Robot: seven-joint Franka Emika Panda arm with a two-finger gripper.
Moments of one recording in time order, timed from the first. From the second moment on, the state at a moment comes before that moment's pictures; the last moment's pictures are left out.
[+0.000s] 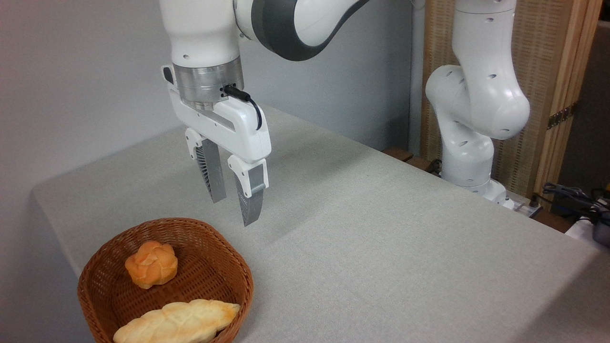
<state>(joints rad) -0.28 -0.01 0.19 -1.82 -0.05 1.88 0.66</state>
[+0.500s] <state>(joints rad) -0.28 -0.01 0.20 -1.82 -0.05 1.88 0.66</state>
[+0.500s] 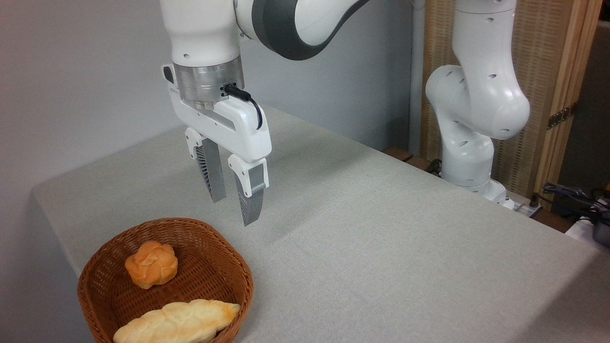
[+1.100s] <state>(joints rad) -0.28 0.03 0.19 -1.82 -0.11 2.00 0.66</state>
